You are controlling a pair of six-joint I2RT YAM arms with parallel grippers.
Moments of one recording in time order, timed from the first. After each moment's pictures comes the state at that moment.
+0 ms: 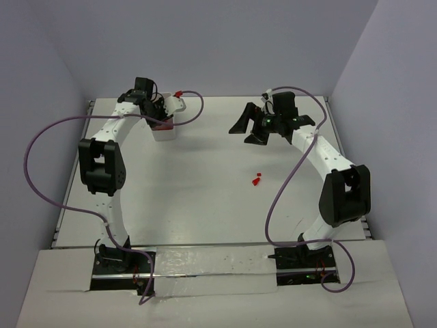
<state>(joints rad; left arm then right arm) -0.19 2.09 1.86 -0.74 0.23 1.02 0.24 1.62 1.34 -0.45 -0.57 0.63</state>
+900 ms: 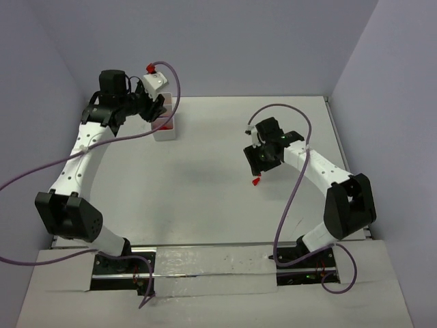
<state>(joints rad) -0.19 1.57 1.62 -0.57 0.49 0.59 0.37 1.51 1.17 -0.76 -0.08 -0.02</state>
